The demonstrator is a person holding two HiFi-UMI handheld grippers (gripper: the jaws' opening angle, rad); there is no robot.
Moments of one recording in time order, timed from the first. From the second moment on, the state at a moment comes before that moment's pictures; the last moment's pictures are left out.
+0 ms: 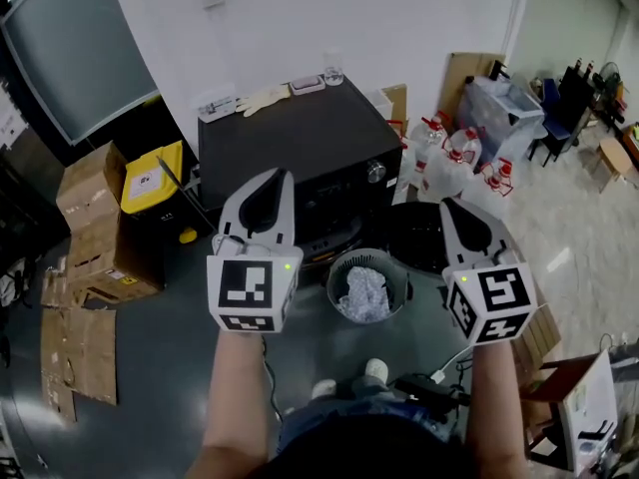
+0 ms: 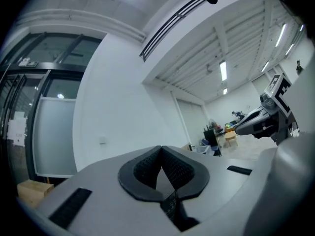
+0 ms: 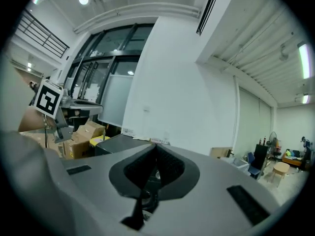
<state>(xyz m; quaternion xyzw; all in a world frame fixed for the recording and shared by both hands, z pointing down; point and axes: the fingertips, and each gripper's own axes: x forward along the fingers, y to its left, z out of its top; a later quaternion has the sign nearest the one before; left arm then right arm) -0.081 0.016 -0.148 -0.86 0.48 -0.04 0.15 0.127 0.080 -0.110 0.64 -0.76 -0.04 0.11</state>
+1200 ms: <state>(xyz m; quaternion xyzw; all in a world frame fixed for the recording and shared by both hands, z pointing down) -0.118 0.029 -0.158 -0.86 0.47 -0.04 0.18 0.091 0.100 -0.136 0.66 -0.74 -0.08 0.09</state>
